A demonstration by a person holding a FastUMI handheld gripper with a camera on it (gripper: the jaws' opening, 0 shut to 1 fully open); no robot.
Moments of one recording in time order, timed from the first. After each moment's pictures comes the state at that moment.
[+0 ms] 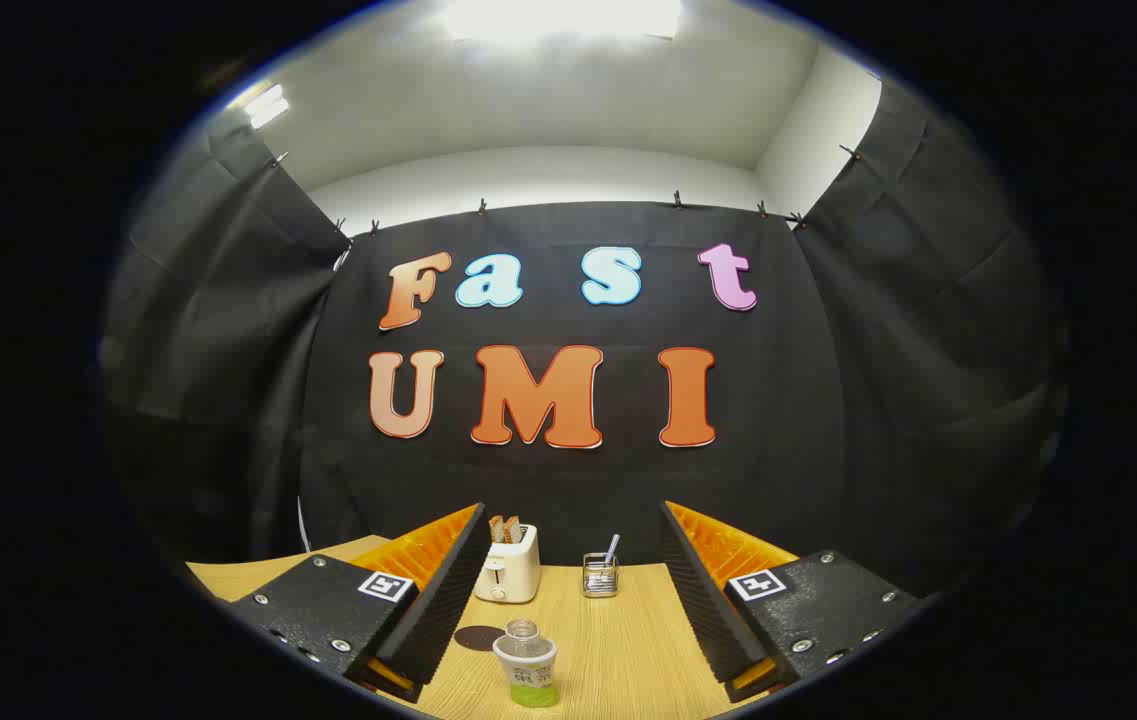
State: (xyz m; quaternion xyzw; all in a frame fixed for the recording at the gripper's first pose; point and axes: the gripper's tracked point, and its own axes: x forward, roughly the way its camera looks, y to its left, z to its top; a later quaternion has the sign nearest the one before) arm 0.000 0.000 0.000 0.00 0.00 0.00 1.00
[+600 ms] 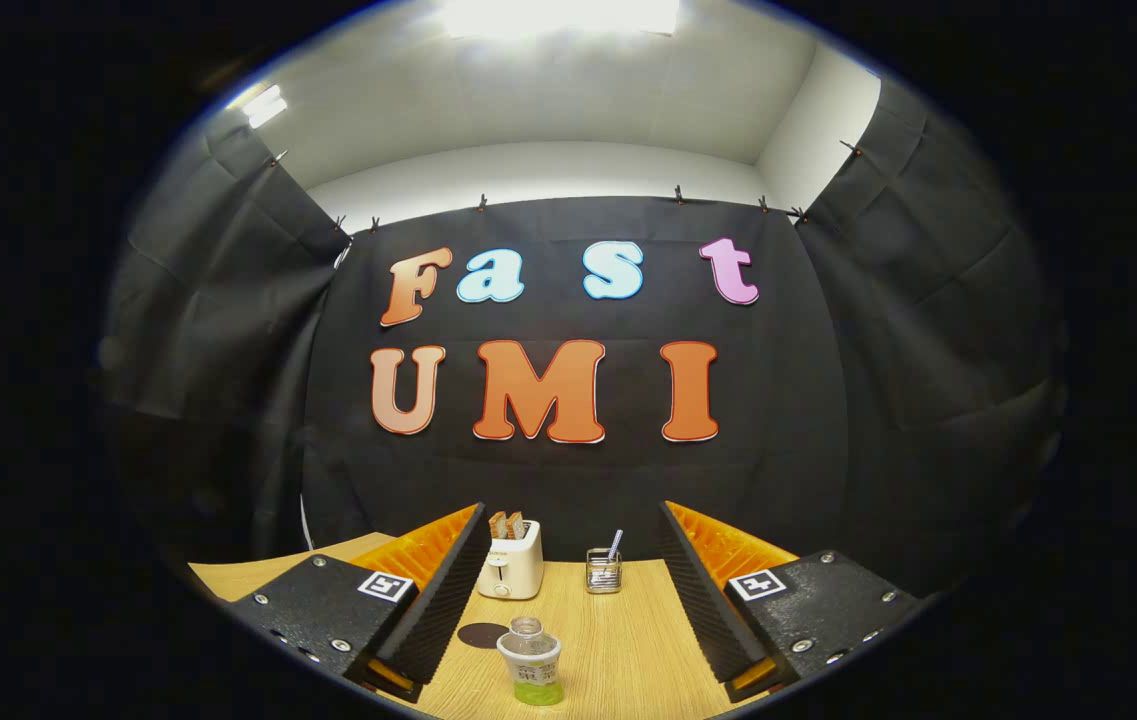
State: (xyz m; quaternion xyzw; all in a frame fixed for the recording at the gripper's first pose) arm 0.000 0.000 -0.004 0.01 0.01 0.00 1.00
